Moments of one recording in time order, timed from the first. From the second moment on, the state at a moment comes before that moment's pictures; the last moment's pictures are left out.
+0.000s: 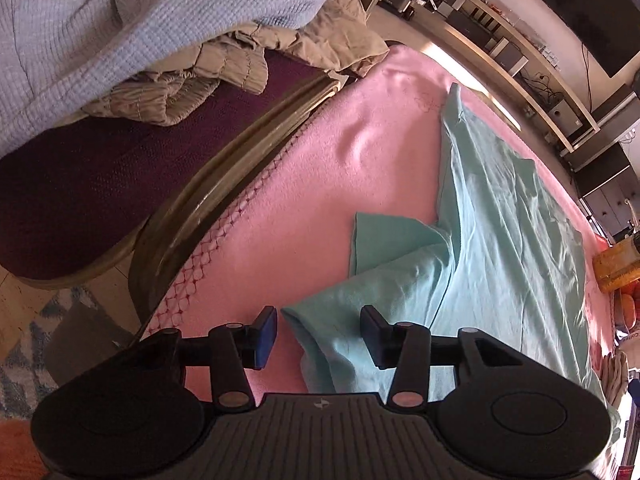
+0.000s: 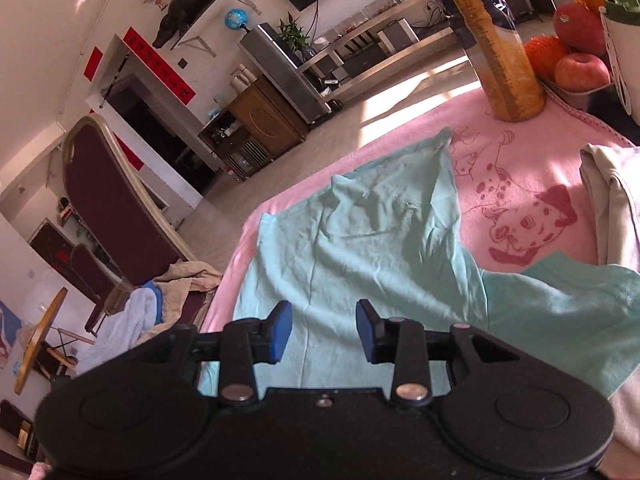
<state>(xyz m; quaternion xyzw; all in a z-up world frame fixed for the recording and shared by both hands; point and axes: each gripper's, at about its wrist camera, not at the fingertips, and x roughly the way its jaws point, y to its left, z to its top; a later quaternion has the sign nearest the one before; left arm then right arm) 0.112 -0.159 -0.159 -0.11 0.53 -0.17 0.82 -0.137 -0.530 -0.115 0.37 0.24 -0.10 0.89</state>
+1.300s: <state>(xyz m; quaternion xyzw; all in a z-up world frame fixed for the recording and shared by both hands) 0.052 -0.208 -0.132 -0.16 0.48 -0.25 0.82 -0.160 -0.547 -0.116 0.44 0.22 -0.10 0.86</state>
